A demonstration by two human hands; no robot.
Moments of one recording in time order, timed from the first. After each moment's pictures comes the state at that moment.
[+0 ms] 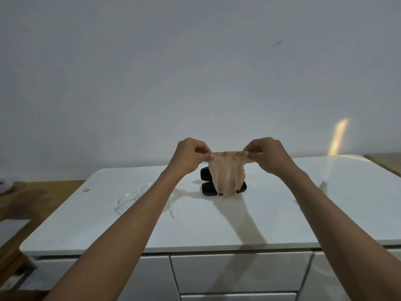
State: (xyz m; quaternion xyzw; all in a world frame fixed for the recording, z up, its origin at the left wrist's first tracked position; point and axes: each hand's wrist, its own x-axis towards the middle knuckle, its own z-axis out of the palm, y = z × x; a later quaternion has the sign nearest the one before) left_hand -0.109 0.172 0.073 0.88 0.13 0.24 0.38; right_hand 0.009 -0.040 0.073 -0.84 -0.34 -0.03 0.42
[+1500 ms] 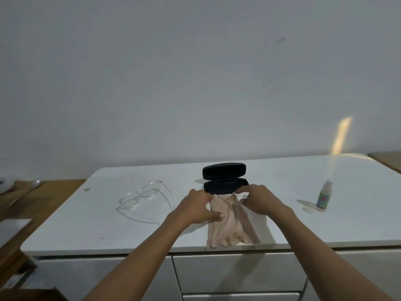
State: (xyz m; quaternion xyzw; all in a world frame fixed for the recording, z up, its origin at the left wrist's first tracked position) left_hand -0.136 0.157 -0.042 0.97 0.14 0.04 0.20; right_hand 0.002 -0.023 -0.042 -0.91 -0.34 0.10 0.21
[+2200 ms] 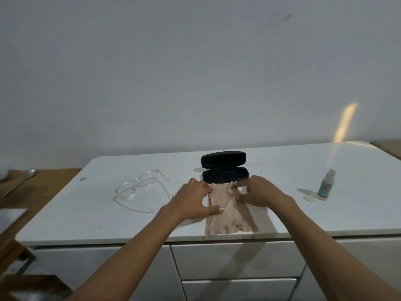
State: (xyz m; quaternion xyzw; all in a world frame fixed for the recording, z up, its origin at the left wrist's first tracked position) left_hand -0.147 0.164 -0.052 0.99 0.07 0.04 0.10; right_hand -0.004 -0.022 -0.041 -0.92 -0.36 0.11 0.14
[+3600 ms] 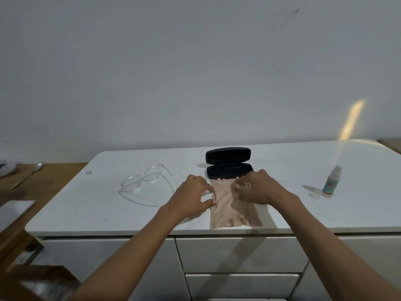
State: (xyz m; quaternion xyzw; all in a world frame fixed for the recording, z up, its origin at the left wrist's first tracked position) left_hand -0.164 0.167 -0.060 0.98 0.08 0.10 0.13; right_hand -0.025 -0.024 -0.032 -0.91 -0.38 0.11 0.13
